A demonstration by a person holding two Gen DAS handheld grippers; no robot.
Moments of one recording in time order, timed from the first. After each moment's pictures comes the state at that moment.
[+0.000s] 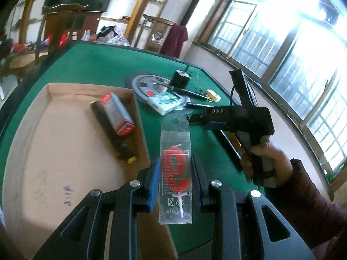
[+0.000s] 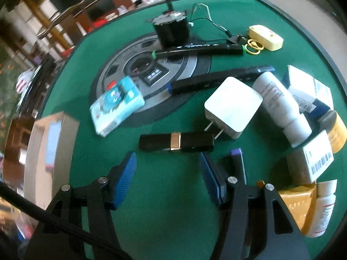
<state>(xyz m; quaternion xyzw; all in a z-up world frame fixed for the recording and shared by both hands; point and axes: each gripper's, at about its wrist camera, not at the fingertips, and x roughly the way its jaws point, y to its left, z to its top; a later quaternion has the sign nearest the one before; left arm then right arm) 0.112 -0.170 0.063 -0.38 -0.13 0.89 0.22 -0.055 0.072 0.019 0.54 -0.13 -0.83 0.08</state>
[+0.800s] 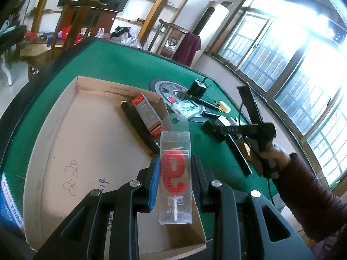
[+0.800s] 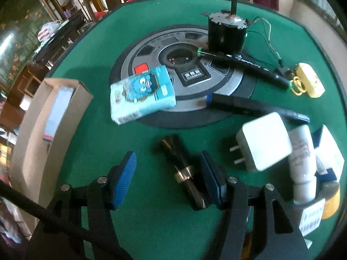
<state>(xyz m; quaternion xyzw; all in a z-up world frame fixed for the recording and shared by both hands) 0.120 -0.227 0.058 -0.37 -0.17 0.89 0.20 -0.062 0.044 0.017 0.54 0.06 -0.82 0.18</state>
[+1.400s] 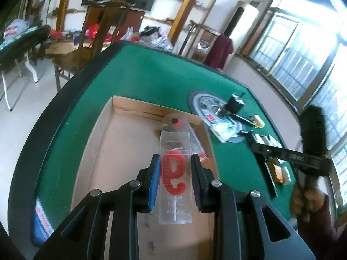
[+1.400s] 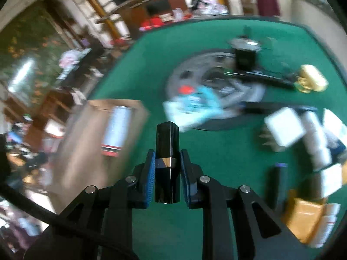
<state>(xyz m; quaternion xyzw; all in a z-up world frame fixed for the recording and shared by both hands) 0.061 -0.267 0.076 -0.41 -0.16 0.89 0.10 -0.026 0.018 0.074 0.49 -0.09 -0.82 0.29</state>
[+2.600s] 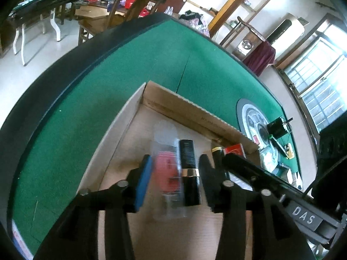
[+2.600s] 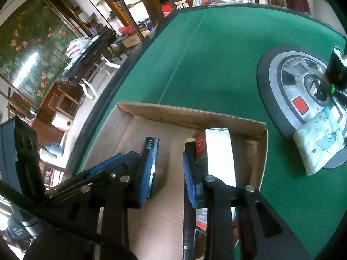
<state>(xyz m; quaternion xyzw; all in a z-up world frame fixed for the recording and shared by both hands) -0.015 -0.307 0.008 -0.45 -0.26 0.85 0.01 -0.057 -0.131 0.044 0.50 -0.08 -0.81 0.29</state>
